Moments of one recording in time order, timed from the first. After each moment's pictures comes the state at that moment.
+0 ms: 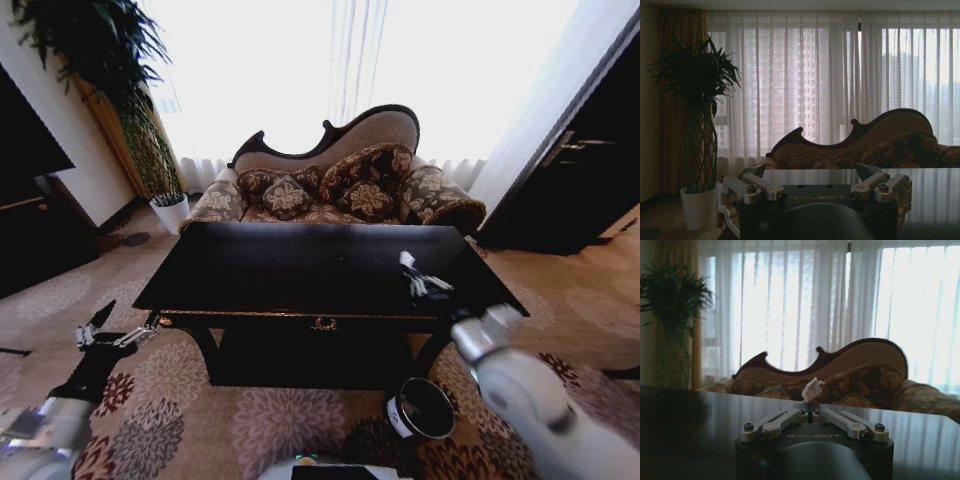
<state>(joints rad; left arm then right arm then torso) 2.04 -1.07 -1.16 -2.33 -0.78 -0.16 0.08 -1.70 1.00 0.79 2.34 0.58 -0.07 0.07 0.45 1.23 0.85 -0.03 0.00</state>
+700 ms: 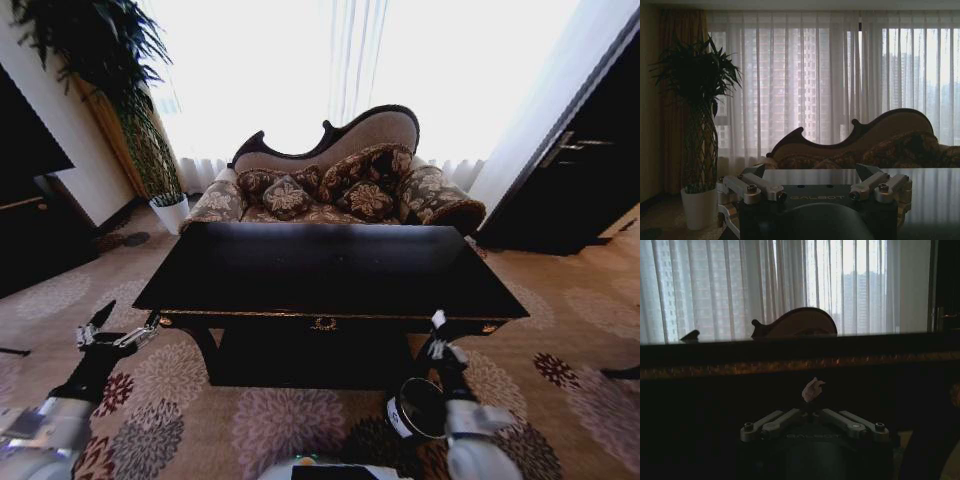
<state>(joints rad) 2.04 -1.07 -1.16 -2.33 -0.78 -0.16 0.08 -1.70 1.35 0.61 1.86 0.29 0.36 0.11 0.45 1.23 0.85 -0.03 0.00</state>
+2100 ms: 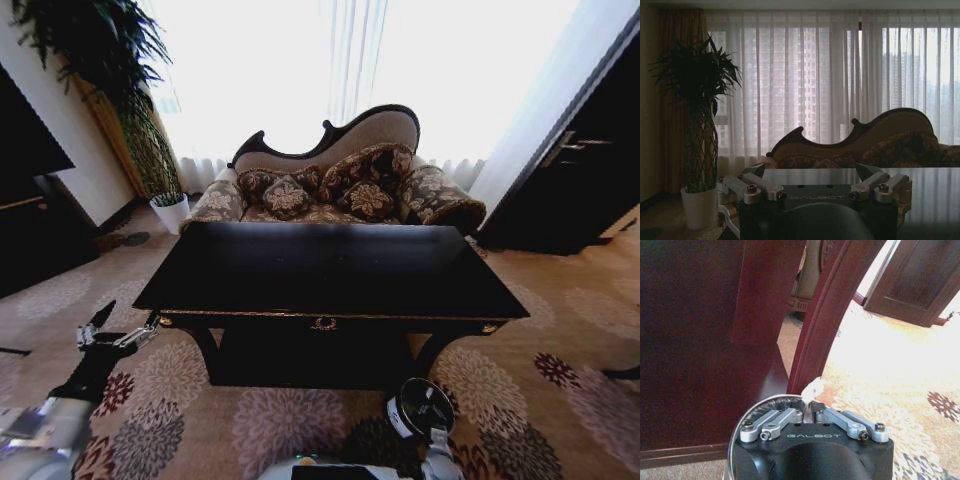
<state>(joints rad) 2.04 -1.07 -1.16 -2.33 -0.78 -0.16 0.08 -1.23 1.25 0.40 0.75 0.28 0.44 0.30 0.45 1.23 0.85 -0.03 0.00</state>
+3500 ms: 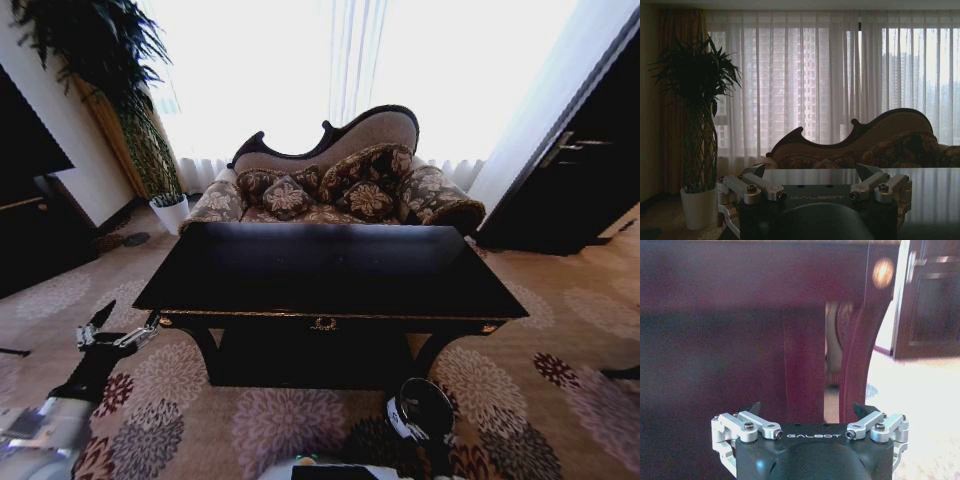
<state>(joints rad) 2.04 -1.07 -1.16 -2.33 -0.78 -0.16 0.08 -1.80 1.33 0.58 1.49 0.40 0.66 0.07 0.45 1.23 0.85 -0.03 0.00</state>
